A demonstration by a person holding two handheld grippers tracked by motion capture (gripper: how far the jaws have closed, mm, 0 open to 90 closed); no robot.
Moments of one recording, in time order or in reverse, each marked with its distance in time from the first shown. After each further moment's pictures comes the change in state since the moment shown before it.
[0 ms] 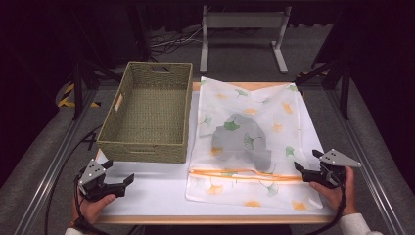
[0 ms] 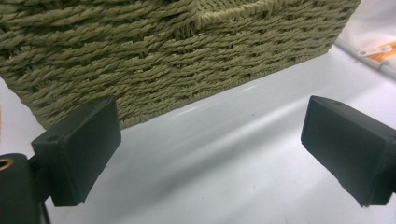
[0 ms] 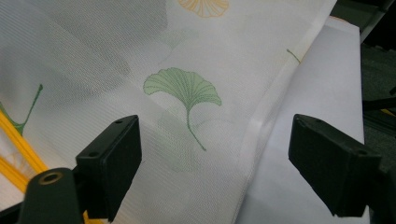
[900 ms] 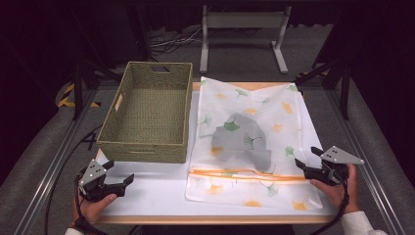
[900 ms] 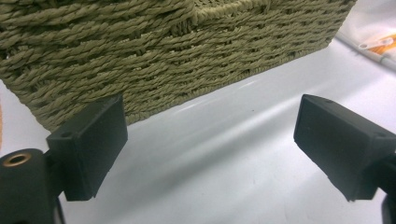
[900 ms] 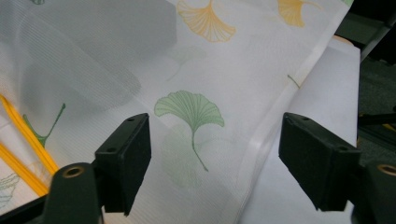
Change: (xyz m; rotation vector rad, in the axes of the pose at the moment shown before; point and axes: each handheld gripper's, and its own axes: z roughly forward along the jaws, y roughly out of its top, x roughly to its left) left arm 0.000 0.000 -0.001 0.010 -0.003 0.017; right arm -0.001 0.012 -0.007 -0.022 0.031 -0.030
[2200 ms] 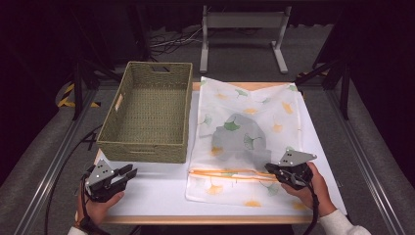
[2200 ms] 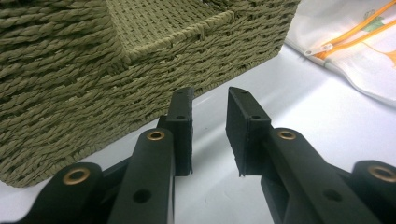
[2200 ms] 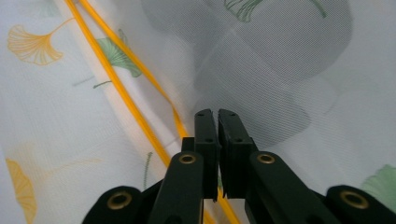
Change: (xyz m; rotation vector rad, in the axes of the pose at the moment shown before) left arm -0.020 0.019 -0.002 0.007 -0.085 0.087; right arm 0.088 0.051 0.025 0.182 0.259 -0.210
